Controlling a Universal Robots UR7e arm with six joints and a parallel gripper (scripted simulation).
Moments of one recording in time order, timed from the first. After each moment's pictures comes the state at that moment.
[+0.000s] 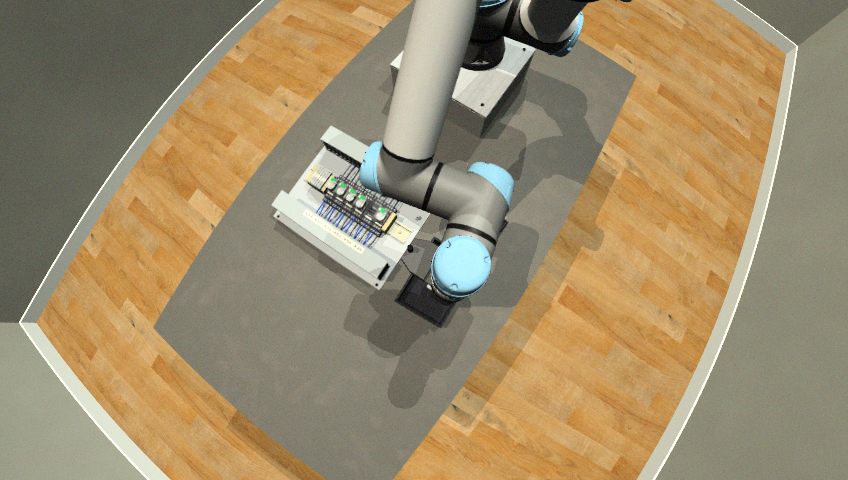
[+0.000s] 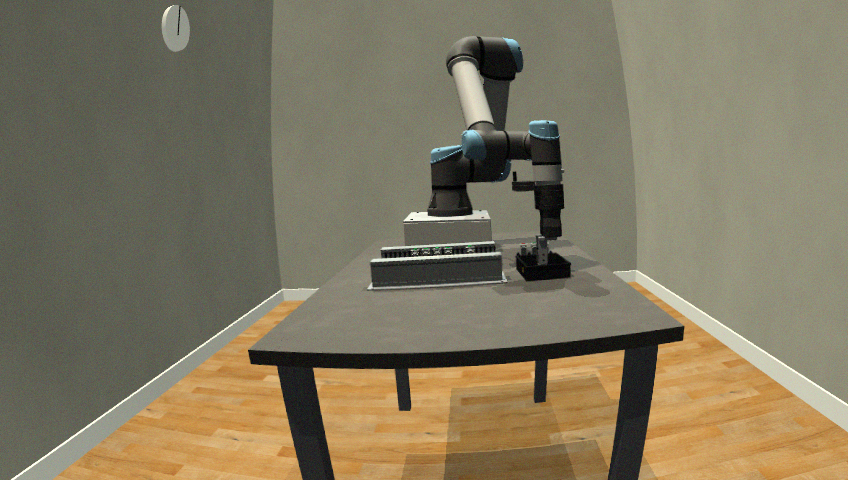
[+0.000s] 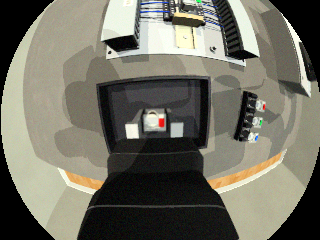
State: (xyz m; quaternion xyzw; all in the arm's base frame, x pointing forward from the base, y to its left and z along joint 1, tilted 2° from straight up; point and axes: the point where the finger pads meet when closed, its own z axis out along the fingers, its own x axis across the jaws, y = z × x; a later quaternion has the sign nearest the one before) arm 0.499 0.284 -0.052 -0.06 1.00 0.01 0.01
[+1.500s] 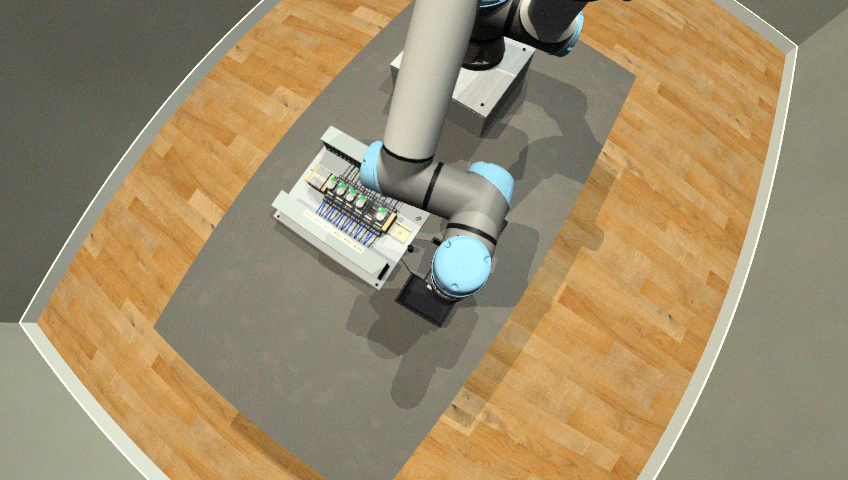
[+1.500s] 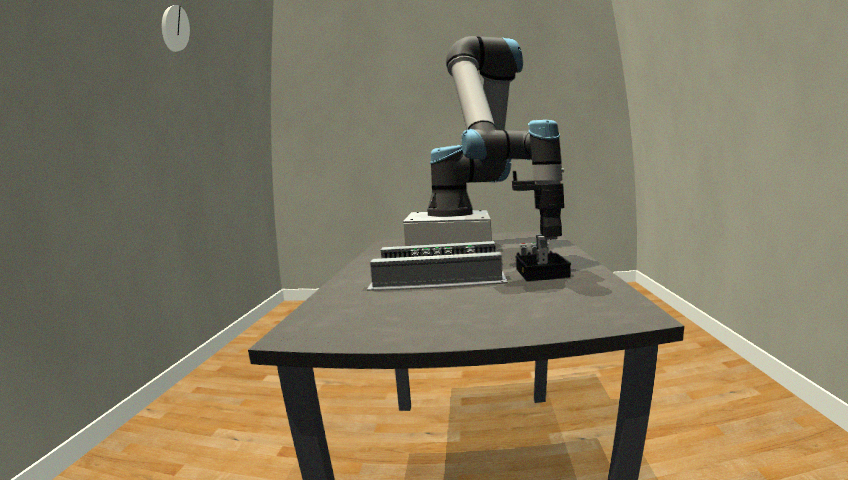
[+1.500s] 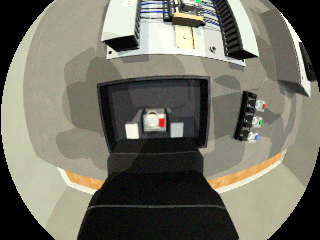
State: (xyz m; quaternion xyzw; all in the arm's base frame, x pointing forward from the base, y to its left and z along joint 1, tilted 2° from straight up) arm 0.499 0.285 -0.050 -0.06 1.00 0.01 0.01
